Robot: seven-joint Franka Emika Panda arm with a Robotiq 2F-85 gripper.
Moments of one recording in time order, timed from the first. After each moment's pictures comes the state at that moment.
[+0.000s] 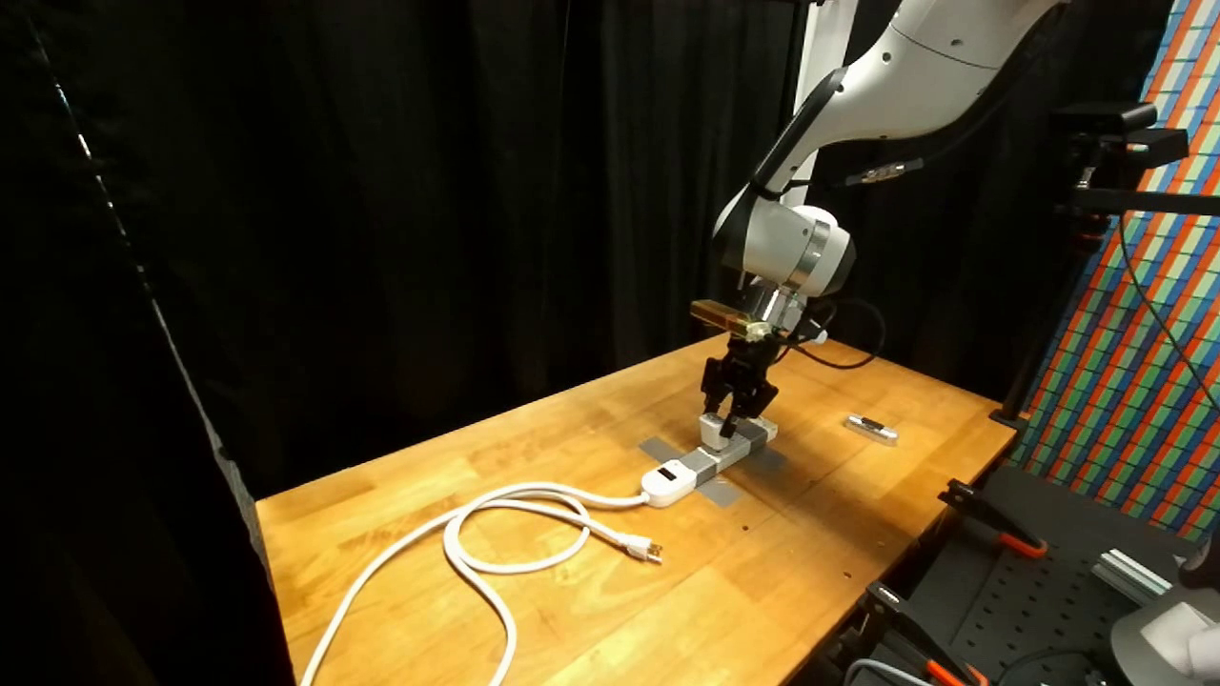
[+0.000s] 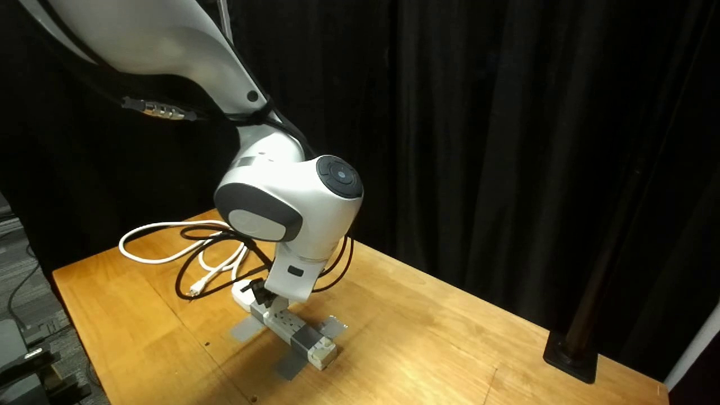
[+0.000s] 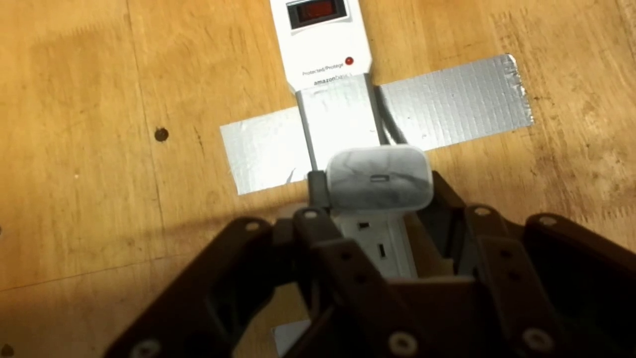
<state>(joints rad) -0.18 0.62 -0.02 -2.09 0.80 2.40 0.92</state>
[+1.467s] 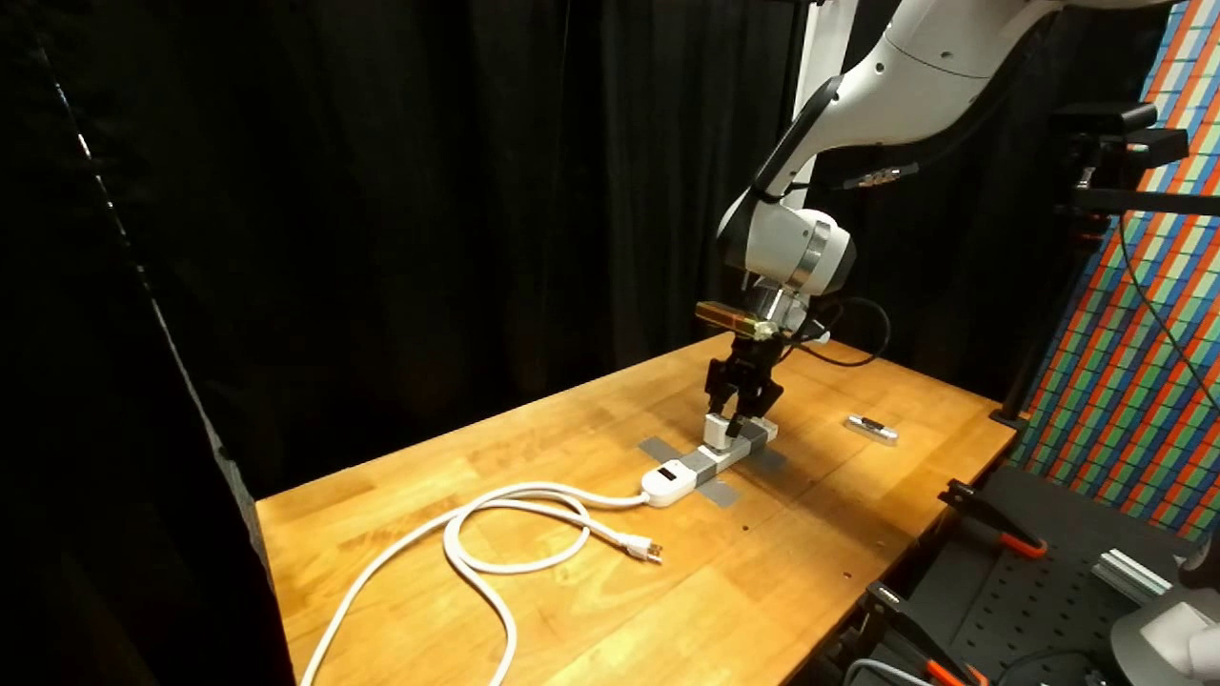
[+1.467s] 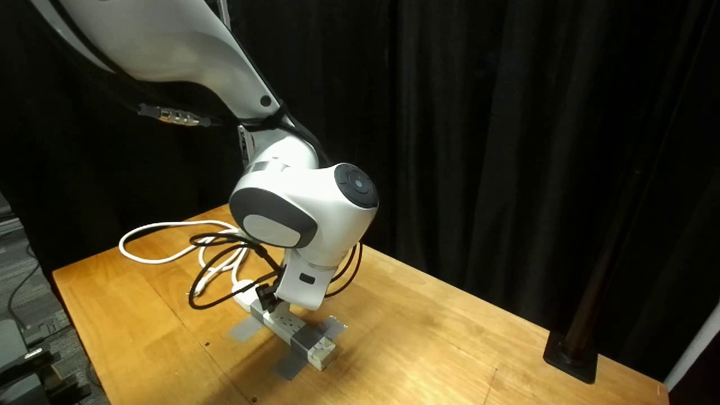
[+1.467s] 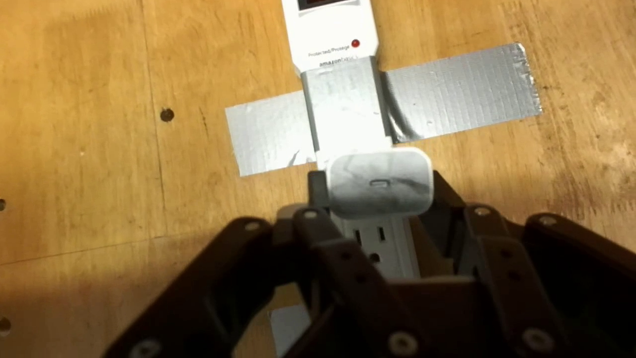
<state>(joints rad) -0.15 0.65 -0.08 -2.05 0.80 2.32 0.87</state>
